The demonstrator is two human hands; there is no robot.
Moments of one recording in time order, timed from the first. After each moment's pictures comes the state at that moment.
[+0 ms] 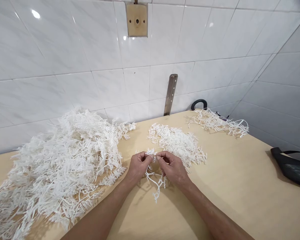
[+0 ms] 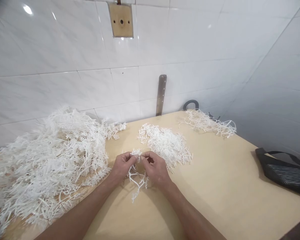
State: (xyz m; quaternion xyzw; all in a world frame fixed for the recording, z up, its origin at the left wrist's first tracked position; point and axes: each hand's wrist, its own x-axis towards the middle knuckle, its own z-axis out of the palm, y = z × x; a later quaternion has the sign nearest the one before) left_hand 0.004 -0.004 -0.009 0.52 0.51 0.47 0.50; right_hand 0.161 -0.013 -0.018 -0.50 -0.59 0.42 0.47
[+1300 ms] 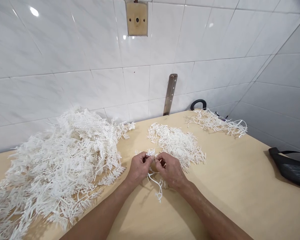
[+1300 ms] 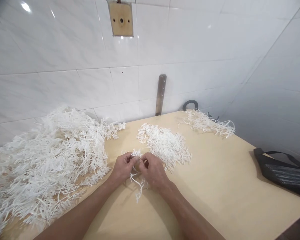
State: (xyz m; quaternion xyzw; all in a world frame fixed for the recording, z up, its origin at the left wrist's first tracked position) left_hand 0.008 -0.007 -0.012 0.57 0.52 0.46 0.43; right_hand 0.158 -0.015 -0.018 -0.51 -0.72 0.21 0.42
